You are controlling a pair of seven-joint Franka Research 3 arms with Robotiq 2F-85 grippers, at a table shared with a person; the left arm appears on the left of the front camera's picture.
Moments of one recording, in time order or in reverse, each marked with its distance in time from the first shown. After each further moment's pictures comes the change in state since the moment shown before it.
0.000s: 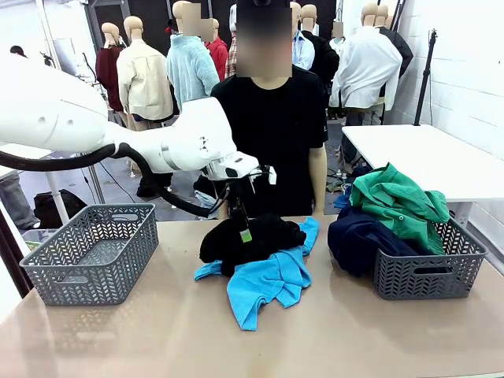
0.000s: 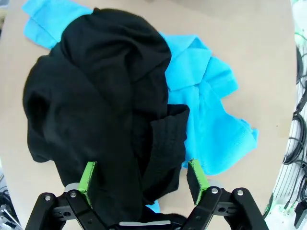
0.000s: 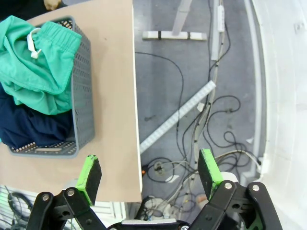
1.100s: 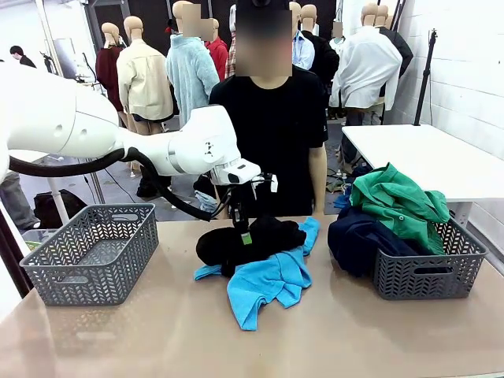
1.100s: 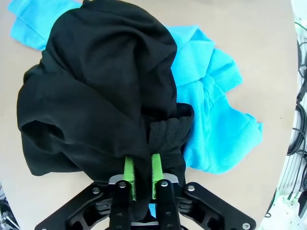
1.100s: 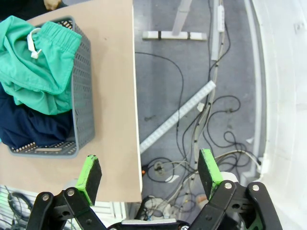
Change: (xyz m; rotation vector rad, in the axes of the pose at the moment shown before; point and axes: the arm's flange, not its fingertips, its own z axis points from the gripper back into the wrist) left arm 0.001 0.012 -0.013 -0.048 0.017 -0.043; right arm 0.000 0.000 0.000 0.000 0.000 0.000
